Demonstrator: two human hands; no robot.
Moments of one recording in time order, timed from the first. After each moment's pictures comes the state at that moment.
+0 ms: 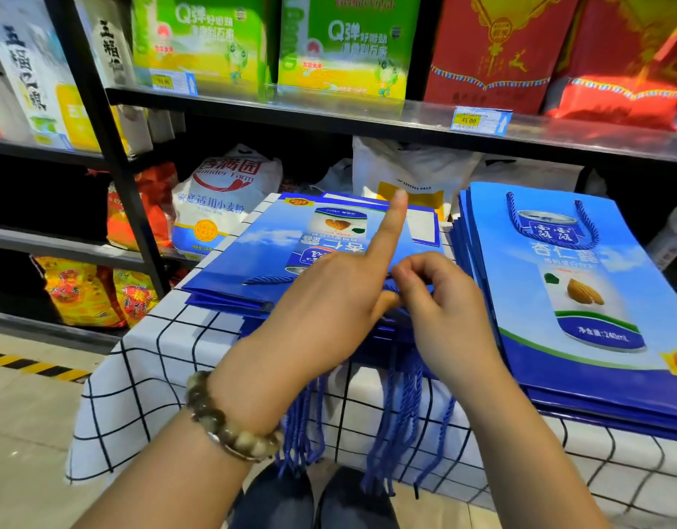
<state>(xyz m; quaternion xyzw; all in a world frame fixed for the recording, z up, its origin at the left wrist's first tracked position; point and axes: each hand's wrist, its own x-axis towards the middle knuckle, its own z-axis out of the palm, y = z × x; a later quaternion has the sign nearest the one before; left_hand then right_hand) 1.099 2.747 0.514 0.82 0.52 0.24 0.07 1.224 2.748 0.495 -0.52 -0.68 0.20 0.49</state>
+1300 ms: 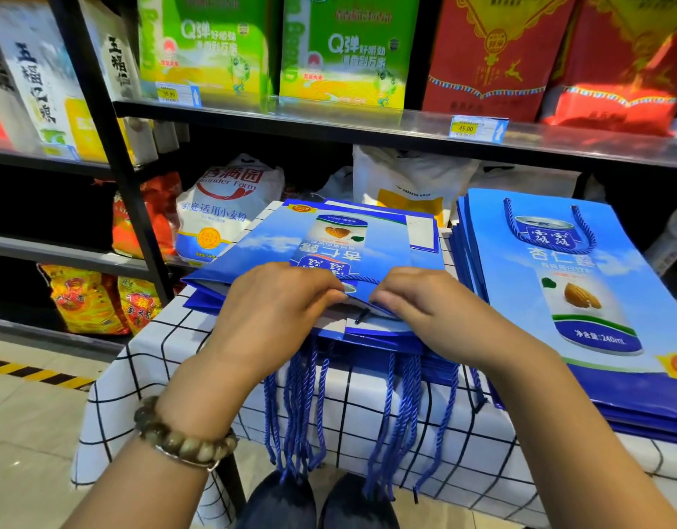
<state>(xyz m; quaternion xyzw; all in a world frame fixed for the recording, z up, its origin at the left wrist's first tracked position) 1.057 2.741 0.502 0.77 0.56 0.30 -0.01 1.245 2.768 0.511 -0.44 -0.87 0.15 0.18</state>
